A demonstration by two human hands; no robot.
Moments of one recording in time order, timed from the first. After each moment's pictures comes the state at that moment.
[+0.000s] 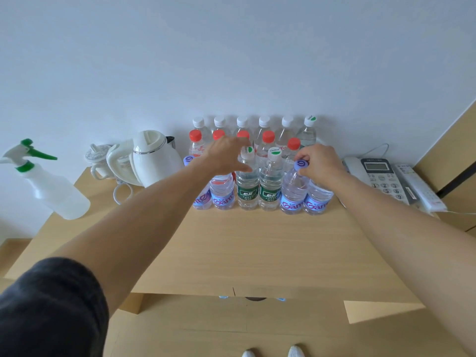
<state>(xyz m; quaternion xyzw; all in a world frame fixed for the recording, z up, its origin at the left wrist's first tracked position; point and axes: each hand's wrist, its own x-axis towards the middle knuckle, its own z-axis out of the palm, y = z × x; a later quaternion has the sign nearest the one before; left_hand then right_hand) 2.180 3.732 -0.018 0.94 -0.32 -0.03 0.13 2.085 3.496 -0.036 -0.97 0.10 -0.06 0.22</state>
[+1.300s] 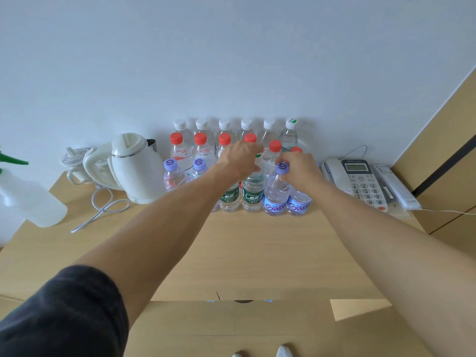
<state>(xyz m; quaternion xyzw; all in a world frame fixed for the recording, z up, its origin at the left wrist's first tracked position) 2.154 3.658 -0.022 0.94 -0.32 -0.01 0.08 2.082 3.496 -0.048 -0.97 0.11 -0.06 0.20</state>
